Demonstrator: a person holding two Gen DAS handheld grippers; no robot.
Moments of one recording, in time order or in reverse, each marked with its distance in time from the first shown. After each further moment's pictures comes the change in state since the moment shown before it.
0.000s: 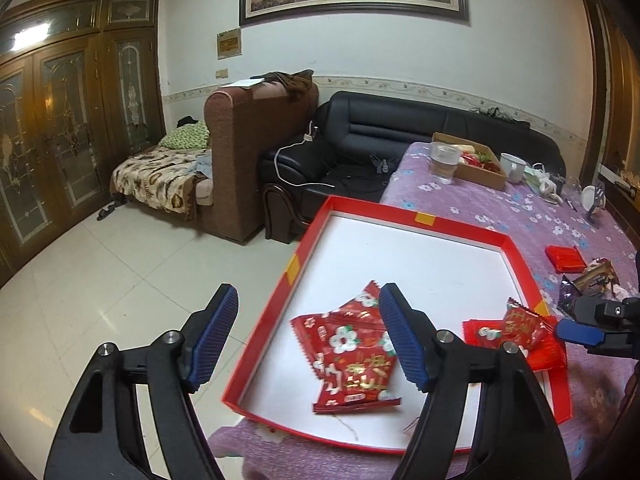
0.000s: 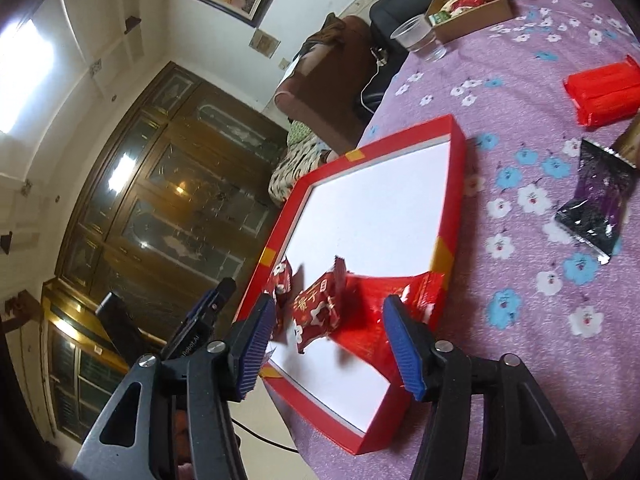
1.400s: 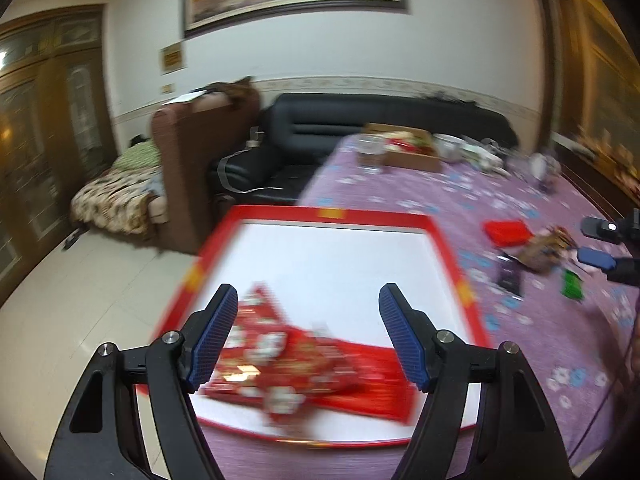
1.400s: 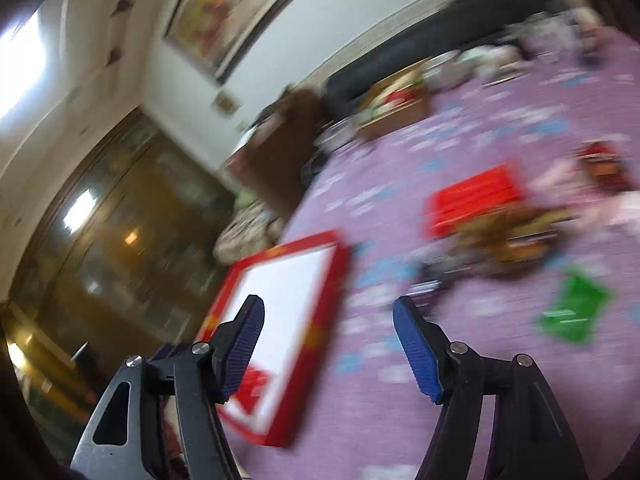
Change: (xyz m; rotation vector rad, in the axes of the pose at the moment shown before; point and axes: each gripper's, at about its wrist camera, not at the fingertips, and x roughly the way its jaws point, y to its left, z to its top) left arm -0.022 -0.084 -0.004 0.151 -0.001 -0.175; right arm -0.149 -0.053 0.019 0.025 -0.308 -0.297
